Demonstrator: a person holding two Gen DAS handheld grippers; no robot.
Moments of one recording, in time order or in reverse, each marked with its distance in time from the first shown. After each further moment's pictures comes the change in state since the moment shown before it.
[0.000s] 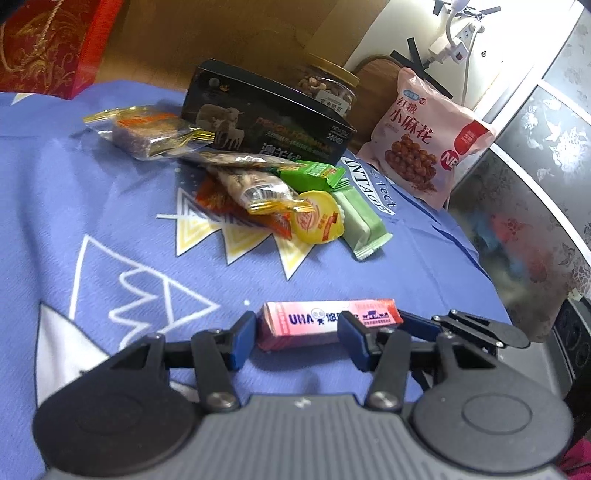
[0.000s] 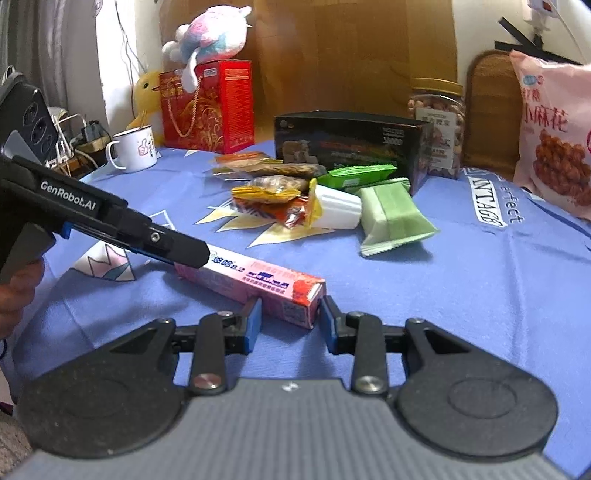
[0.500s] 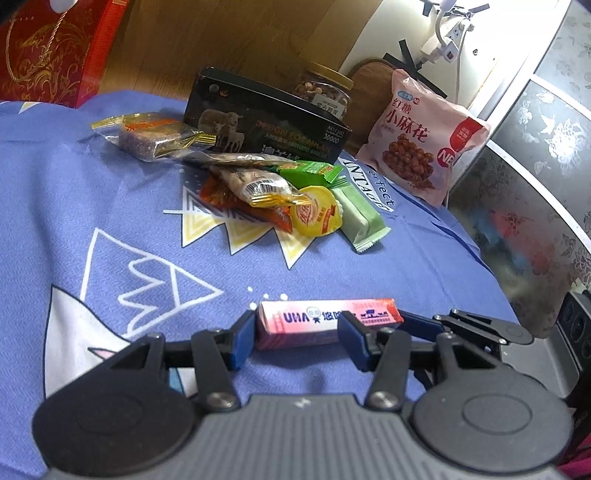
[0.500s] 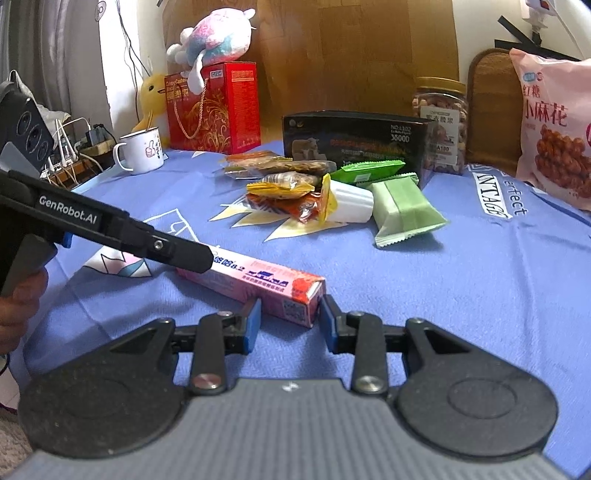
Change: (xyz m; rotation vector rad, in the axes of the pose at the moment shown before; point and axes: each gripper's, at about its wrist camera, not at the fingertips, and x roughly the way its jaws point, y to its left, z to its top) left arm -0.009 -0.002 -0.013 0.034 -0.028 0.010; right arm -0.004 0.011 -0.006 0.022 -0.012 0.006
